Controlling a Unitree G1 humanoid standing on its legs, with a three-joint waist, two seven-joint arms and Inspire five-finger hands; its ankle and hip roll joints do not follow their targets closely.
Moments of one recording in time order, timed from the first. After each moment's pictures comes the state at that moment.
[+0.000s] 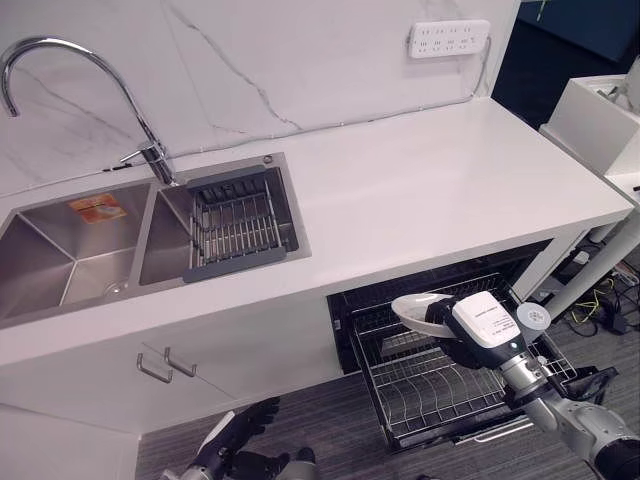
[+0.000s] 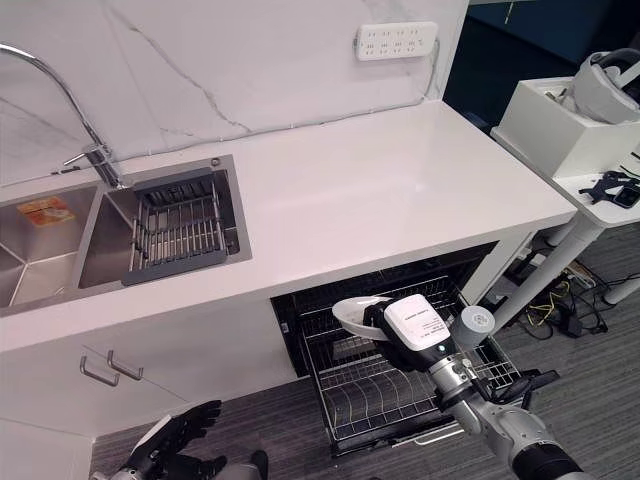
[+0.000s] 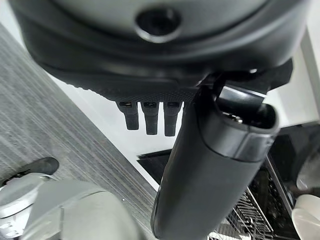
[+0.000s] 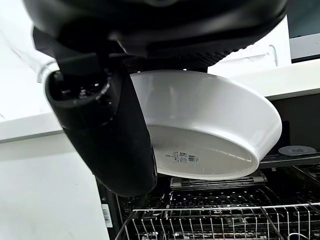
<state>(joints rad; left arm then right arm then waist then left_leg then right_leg) 0.38 0.56 -0.27 0.55 -0.18 -0.42 -0.18 -0.12 -0.80 0.46 0.46 -0.86 -0.43 -0.69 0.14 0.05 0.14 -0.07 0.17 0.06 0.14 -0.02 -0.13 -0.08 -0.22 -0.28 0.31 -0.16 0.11</state>
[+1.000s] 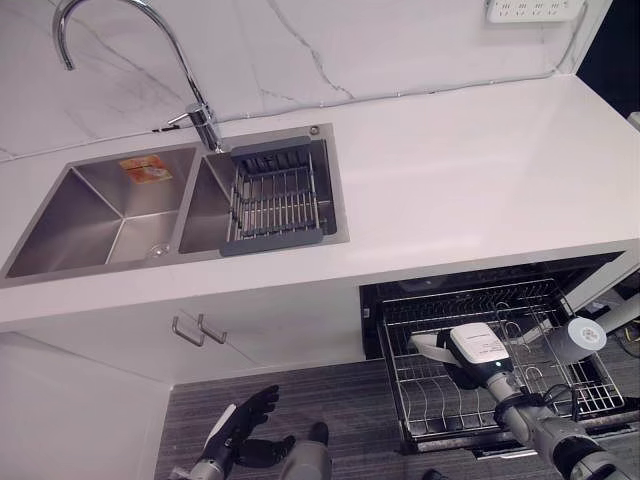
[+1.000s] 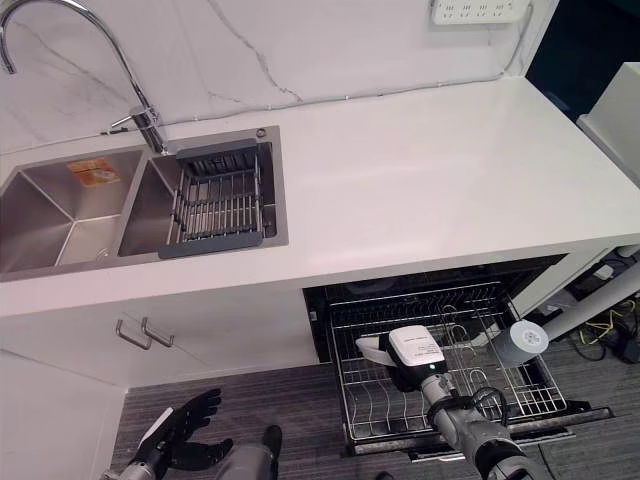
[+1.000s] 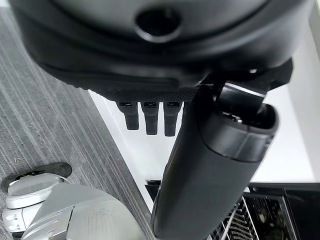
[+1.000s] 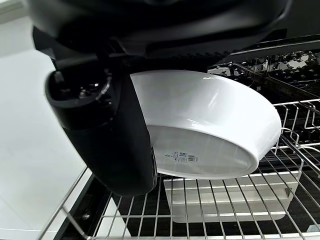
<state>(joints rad) 0.32 0.46 -0.30 0.64 -0.26 -0.45 -0.09 -0.29 -0.59 0.53 1.00 -0.91 -0.33 -0.66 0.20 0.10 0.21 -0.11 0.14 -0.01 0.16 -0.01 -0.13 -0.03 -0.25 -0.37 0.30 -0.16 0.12</state>
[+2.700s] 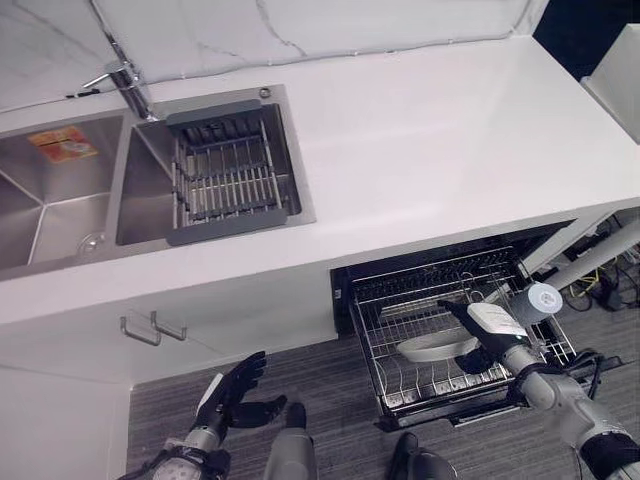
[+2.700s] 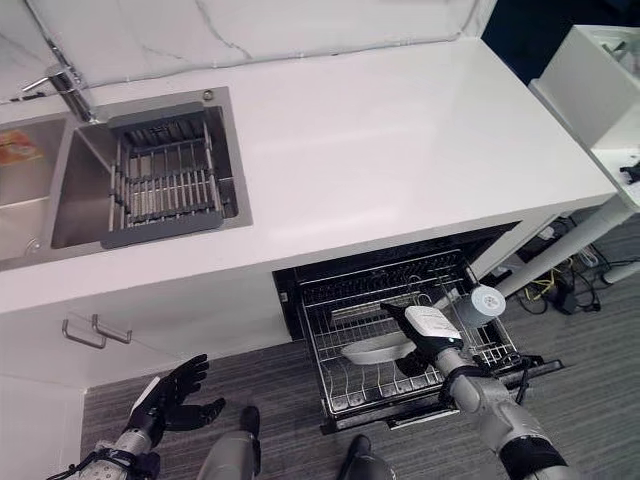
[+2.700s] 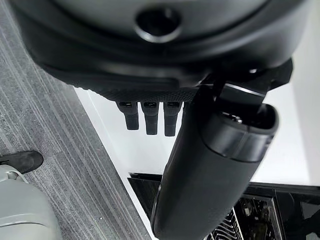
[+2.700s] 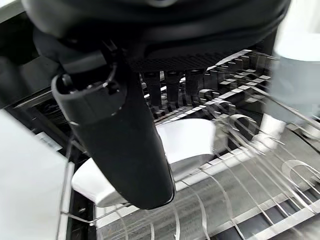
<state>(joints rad) 0.25 0.46 -0.16 0.52 -0.27 -0.35 -0.10 -0.13 -0.72 0.28 0.50 -0.47 -0.22 -0.03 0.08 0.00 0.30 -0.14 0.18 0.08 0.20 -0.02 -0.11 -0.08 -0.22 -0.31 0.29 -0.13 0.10</state>
